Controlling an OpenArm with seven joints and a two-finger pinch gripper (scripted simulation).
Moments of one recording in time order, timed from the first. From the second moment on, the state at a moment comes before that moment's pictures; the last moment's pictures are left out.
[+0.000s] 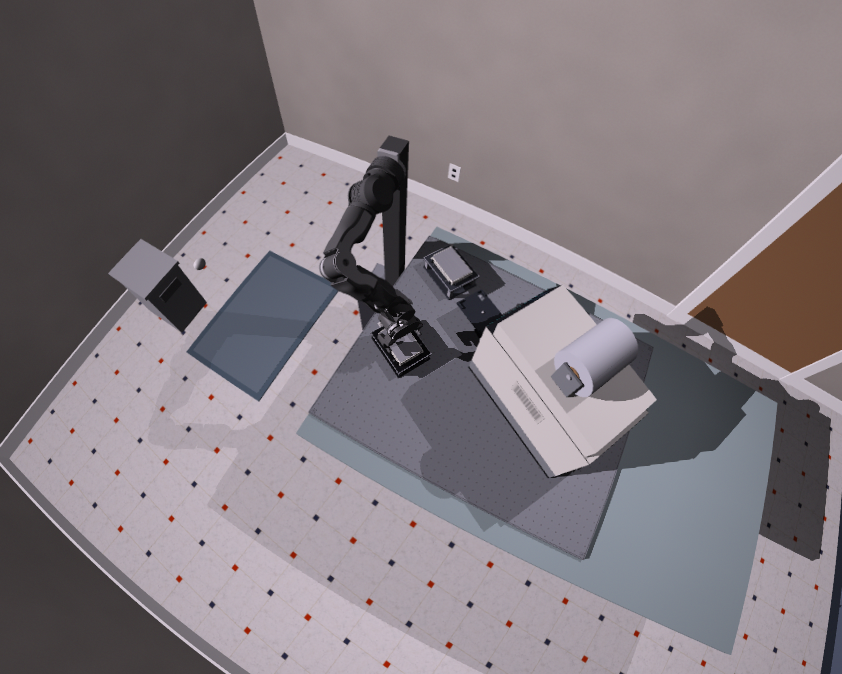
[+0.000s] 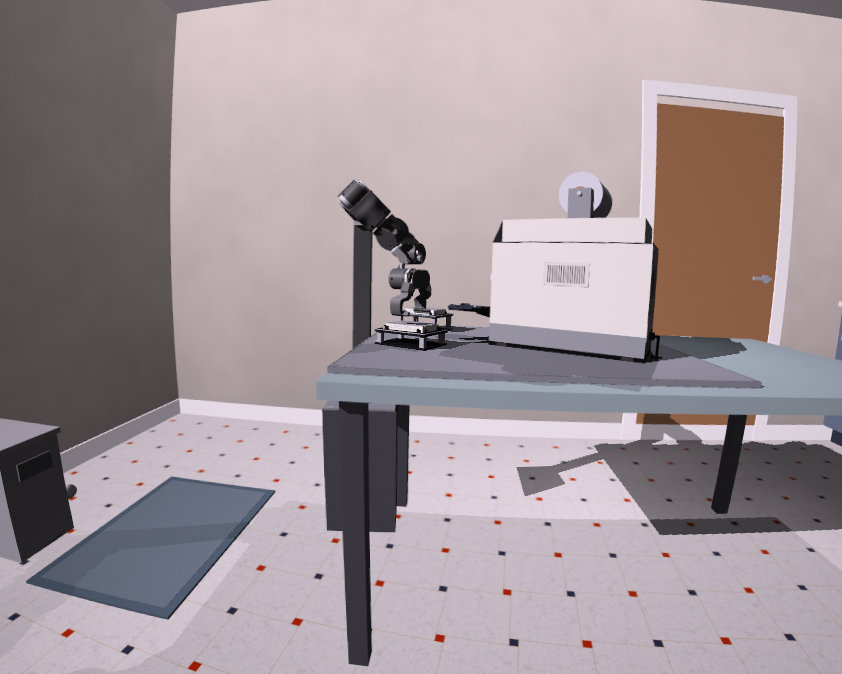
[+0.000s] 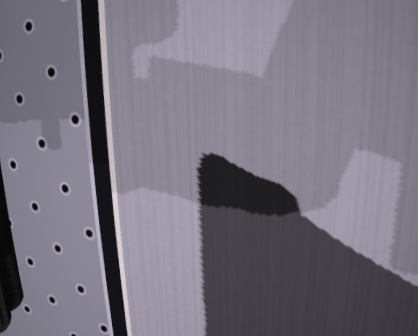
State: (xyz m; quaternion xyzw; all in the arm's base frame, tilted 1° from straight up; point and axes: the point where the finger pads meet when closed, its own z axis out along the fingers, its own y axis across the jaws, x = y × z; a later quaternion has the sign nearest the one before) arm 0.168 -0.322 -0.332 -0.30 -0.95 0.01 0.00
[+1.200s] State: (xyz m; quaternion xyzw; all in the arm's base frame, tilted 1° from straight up) arm 0.181 -0.316 -0.286 -0.32 -0.95 -0.01 -0.01
